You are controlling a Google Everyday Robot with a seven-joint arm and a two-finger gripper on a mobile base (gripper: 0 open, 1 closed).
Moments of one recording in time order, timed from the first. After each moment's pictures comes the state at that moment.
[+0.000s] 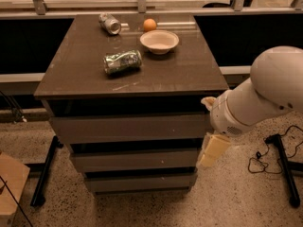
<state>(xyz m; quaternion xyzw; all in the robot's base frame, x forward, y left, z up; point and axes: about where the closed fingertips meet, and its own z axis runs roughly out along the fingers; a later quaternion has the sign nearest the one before) 0.465 -0.146 0.798 -0.62 0.75 0.04 0.22</state>
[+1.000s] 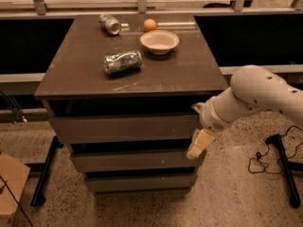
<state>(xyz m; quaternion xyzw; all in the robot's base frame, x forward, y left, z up) 0.543 -0.146 0.700 -0.61 0.75 0.12 0.23</state>
